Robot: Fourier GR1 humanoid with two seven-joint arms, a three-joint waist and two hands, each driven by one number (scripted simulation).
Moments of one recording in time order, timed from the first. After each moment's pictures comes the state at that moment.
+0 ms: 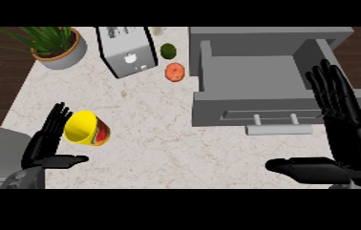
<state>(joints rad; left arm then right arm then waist) -0.35 0.37 0.31 -0.37 -0.03 -0.39 -0.86 -0.03 -0.13 -0.06 -1.98 0.02 0.14 -0.03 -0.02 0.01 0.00</state>
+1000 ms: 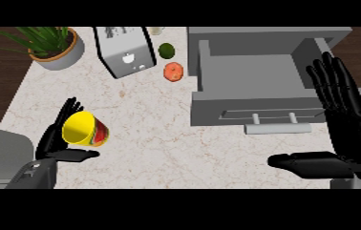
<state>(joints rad) -0.45 0.35 0.30 -0.22 -0.06 -0.38 -0.94 -0.08 -0.13 -0.08 -1.97 -0.01 0.15 -0.01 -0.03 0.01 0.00</state>
